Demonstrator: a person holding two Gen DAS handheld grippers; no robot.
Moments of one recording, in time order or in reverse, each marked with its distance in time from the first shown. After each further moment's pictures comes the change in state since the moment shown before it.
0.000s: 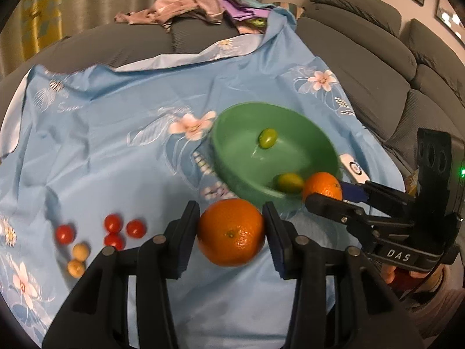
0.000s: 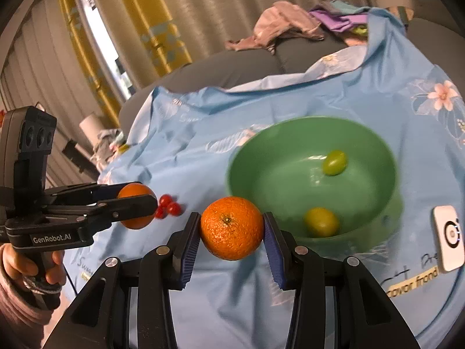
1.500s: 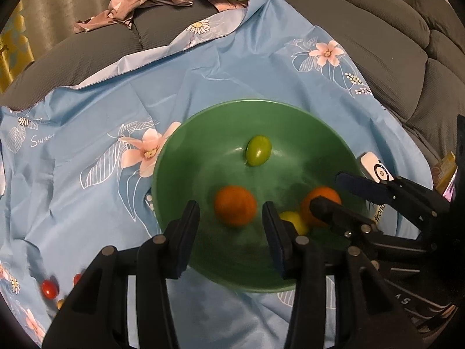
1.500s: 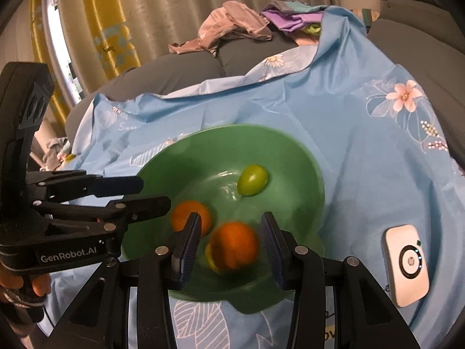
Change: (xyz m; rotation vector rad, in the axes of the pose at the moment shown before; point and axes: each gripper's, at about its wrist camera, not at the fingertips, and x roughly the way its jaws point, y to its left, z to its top) left arm 0.098 -0.046 0.052 0.110 0.094 0.080; right arm 0.021 -0.062 0.018 0.018 -0.015 -0.228
